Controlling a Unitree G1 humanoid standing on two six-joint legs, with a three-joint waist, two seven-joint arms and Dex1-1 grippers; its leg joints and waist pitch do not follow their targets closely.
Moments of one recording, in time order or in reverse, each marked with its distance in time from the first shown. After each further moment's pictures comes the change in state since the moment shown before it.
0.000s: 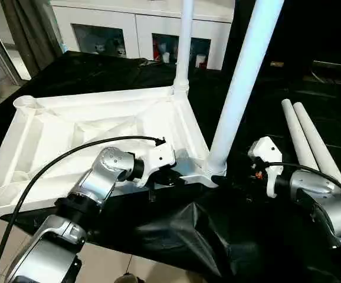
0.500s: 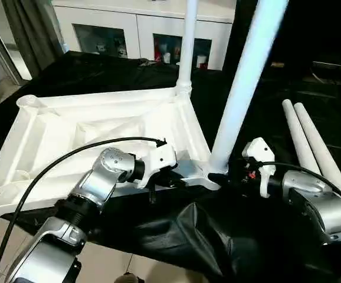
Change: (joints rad) left arm 0.006 0.000 -0.002 -0.018 0.000 0.020 -0.007; right arm -0.024 0.040 0.017 0.060 -0.001 -0.012 0.013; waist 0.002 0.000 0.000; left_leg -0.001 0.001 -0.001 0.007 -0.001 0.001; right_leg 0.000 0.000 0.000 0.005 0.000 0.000
